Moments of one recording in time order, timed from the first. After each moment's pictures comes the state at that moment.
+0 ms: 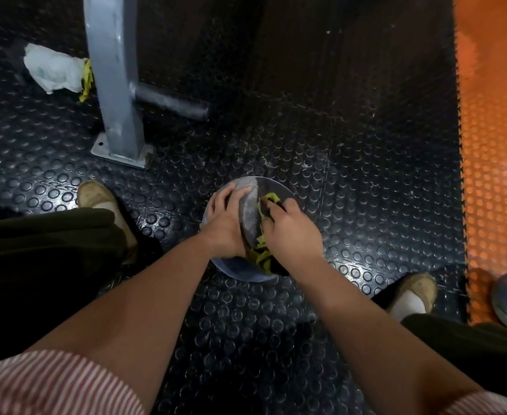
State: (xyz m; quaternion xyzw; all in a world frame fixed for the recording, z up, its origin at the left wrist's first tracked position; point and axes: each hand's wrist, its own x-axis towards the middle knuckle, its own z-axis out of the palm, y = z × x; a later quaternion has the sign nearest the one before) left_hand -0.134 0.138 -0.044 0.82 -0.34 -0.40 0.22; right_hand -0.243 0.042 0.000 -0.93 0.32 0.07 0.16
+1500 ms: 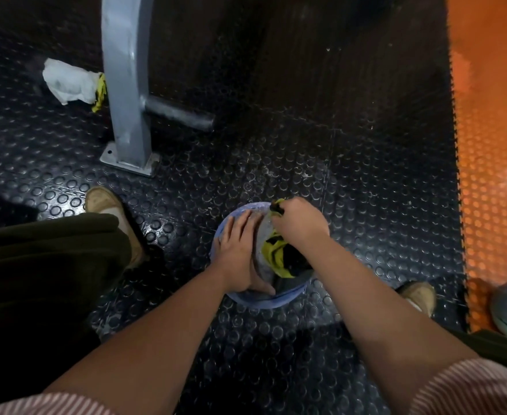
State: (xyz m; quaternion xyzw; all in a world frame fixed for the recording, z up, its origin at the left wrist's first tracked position) left_hand -0.174 0.154 -0.043 0.82 -0.41 -0.37 0.17; right_hand -0.222 0.011 0.012 -0.89 0.37 0.16 0.21
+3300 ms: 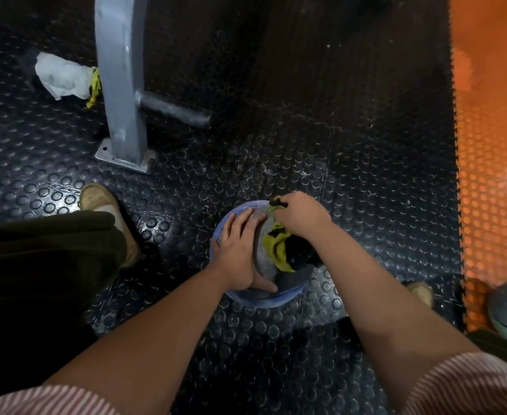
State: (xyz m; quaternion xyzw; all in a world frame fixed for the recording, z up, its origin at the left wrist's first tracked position) left_hand -0.176 0.146 -0.040 0.82 -0.39 -0.39 0.17; right_hand -0.219 -0.011 0.013 -0.87 0.36 0.20 0.27
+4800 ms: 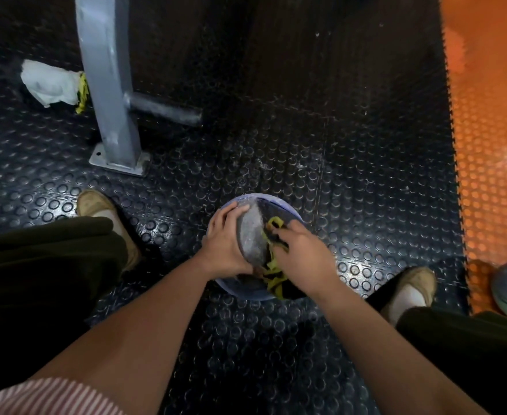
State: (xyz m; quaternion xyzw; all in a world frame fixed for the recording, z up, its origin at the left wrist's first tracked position) left_hand -0.155 0.158 -0.051 0.81 -0.37 -0.37 0.26; right_hand -0.282 0.047 0.017 -0.91 0.32 0.12 0.24
